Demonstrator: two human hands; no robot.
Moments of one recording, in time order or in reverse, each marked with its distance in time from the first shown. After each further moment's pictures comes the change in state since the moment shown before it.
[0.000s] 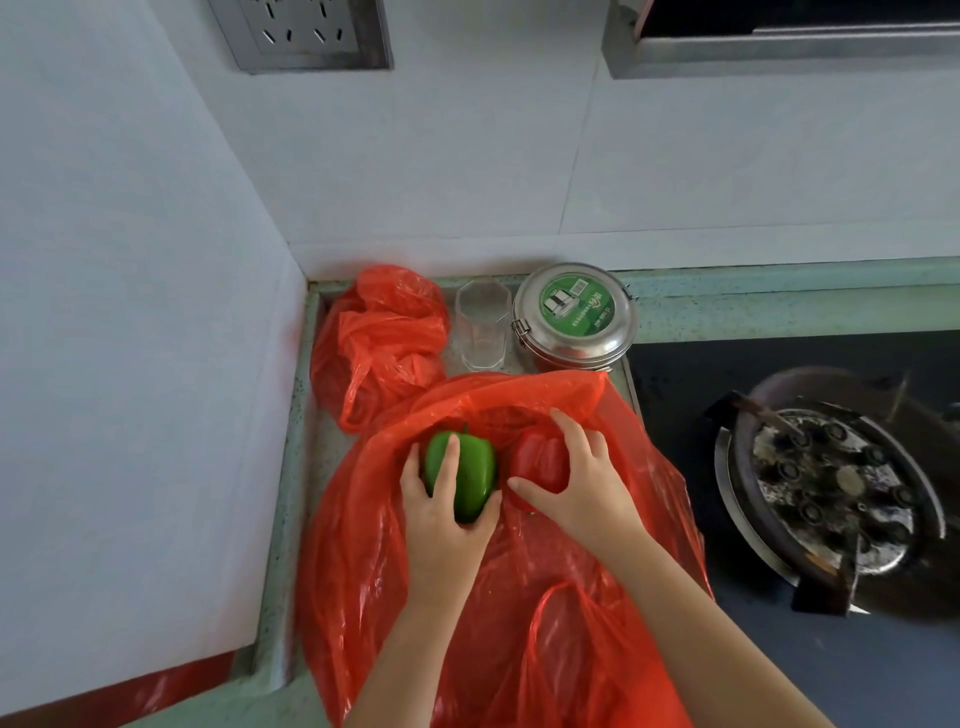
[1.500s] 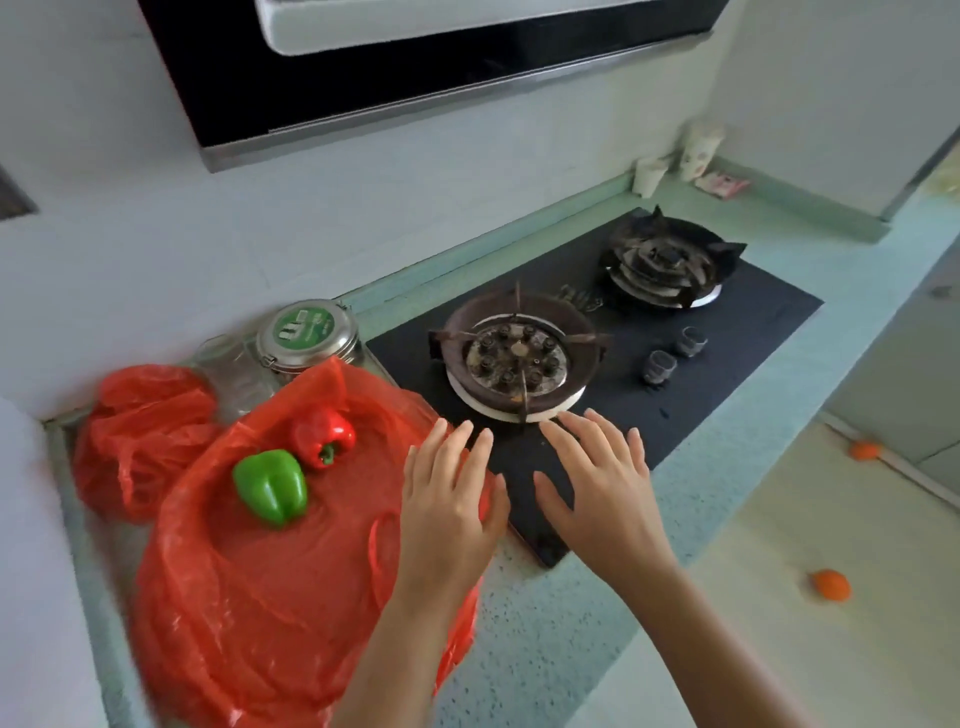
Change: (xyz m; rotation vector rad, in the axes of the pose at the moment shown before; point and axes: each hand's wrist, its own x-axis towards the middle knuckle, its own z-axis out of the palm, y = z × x) left_hand -0.136 0.147 -0.011 0.015 -0.267 0.891; right_hand -0.259 0.049 -0.079 -0.459 0.766 0.078
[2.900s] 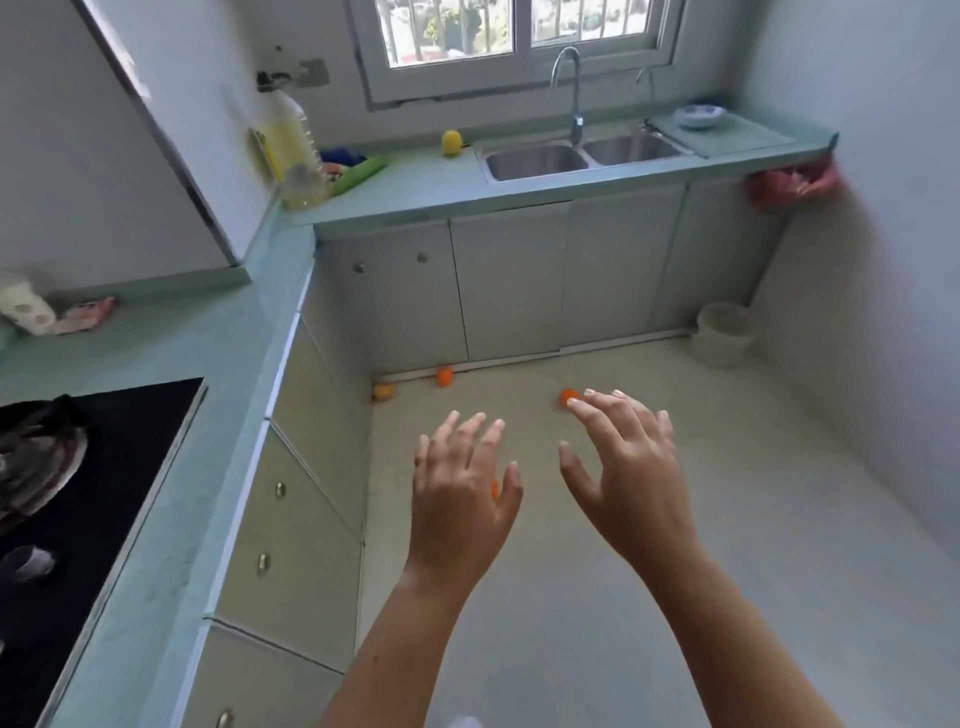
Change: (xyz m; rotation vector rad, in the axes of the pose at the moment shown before) left_hand -0.082 0.576 0.241 -0.426 -0.442 0.842; right_hand -0.340 0.422 -0.290 -0.374 0.596 0.898
